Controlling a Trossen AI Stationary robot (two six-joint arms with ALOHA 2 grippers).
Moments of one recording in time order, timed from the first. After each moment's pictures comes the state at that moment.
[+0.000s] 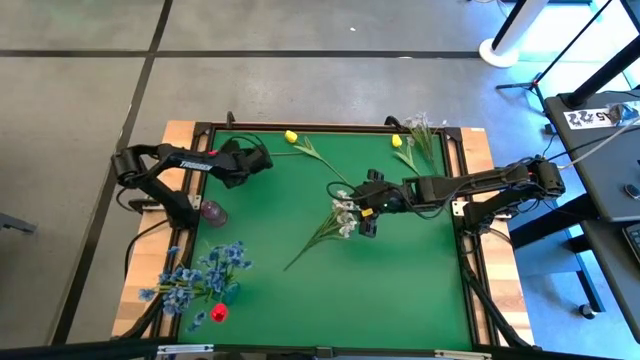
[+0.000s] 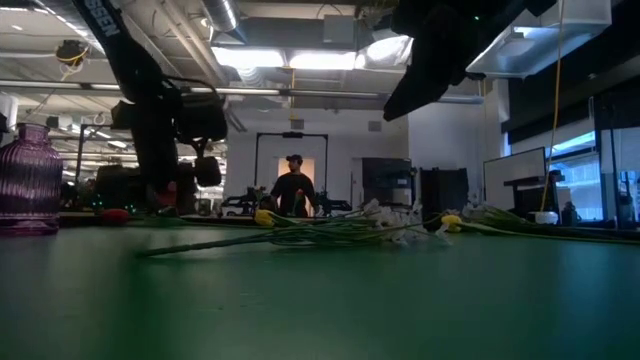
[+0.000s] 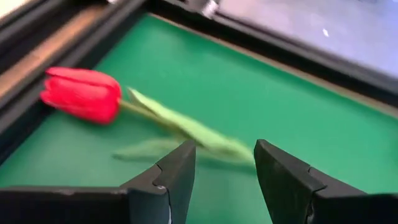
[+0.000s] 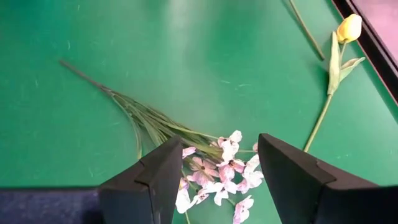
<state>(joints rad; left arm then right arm) 0.53 1.52 0.58 -0.31 -0.86 -1.40 0.07 1.40 0.99 -0.35 0.23 0.10</state>
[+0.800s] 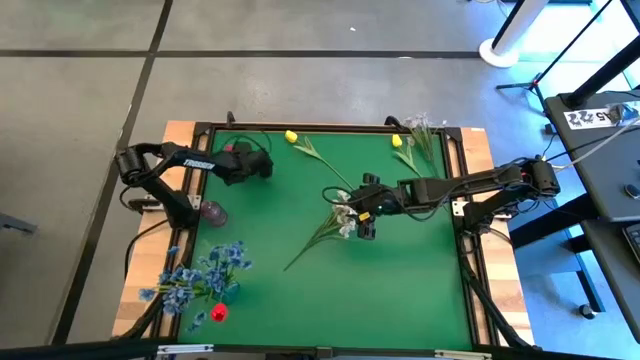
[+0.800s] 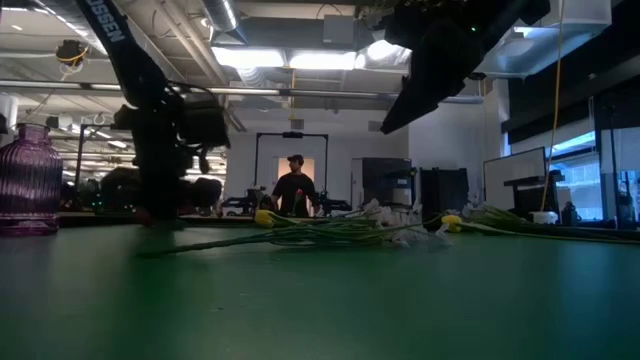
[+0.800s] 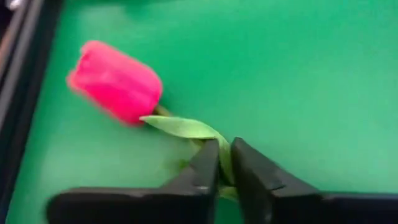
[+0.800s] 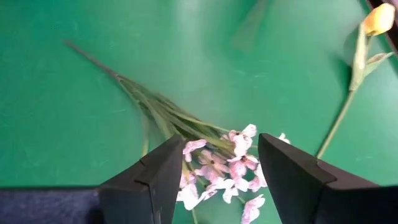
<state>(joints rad) 0.51 1.57 0.58 -0.32 -0.61 -0.92 0.07 1.45 0.99 -0.34 0.18 0.07</state>
